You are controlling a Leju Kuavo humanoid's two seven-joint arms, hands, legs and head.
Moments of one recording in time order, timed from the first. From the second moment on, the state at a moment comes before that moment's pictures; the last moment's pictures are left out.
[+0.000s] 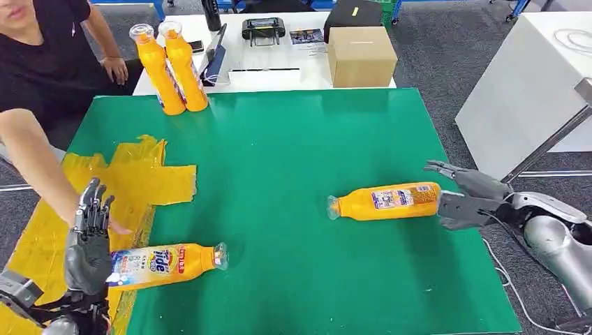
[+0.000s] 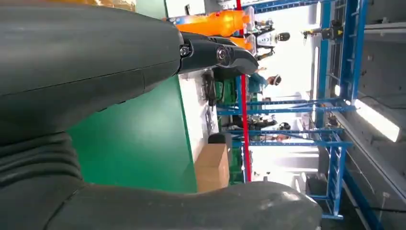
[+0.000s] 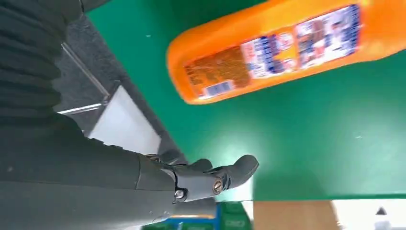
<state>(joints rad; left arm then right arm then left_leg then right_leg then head) 0.13 -0.10 0.18 -1.71 0.08 -0.33 -0.56 -0.44 -0.81 0.48 -1.36 0.35 0.44 -0.16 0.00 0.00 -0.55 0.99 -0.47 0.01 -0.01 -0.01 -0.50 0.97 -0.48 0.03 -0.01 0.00</state>
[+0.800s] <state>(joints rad) 0.09 -0.09 0.16 -1.67 0.10 -0.33 -0.56 -0.68 -0.83 0.76 -1.27 0.30 0.49 -0.13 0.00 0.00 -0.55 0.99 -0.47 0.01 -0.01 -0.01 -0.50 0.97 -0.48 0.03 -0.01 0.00</state>
